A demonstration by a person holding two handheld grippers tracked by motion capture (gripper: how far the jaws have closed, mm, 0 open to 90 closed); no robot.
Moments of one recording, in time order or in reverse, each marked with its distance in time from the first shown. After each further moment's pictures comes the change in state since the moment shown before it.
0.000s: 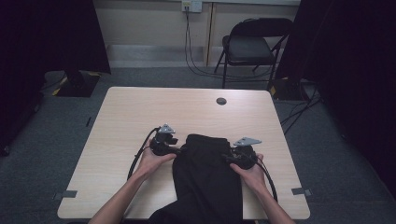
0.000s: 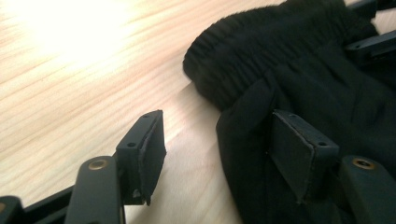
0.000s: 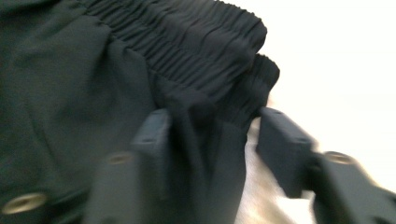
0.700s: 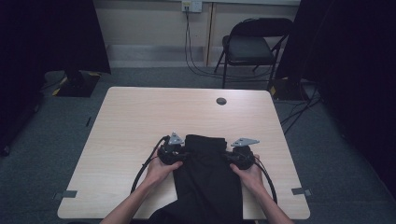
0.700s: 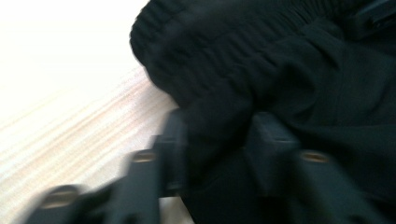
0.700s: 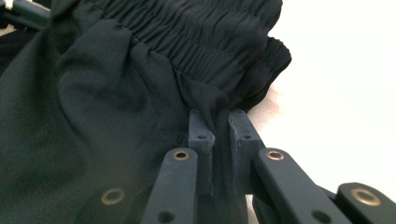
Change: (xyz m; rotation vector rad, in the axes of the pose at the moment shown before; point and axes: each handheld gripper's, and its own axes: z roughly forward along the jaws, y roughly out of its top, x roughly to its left) left arm -0.030 -0.014 0.015 -0.002 0.074 0.080; right arm 0.007 0.002 0.000 0.018 0.052 -0.004
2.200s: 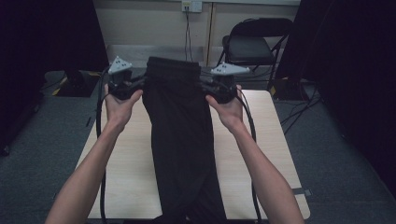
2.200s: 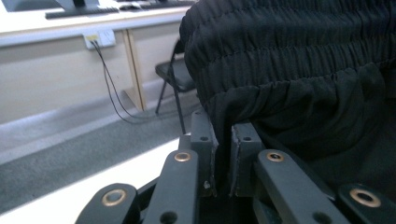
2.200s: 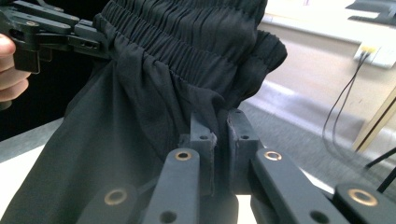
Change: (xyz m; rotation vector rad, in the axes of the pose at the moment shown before) left arm 0.097 0.156 -0.190 -0.424 0.286 -0.065; right arm 0.042 0.245 -0.066 -0.420 0.057 -0.168
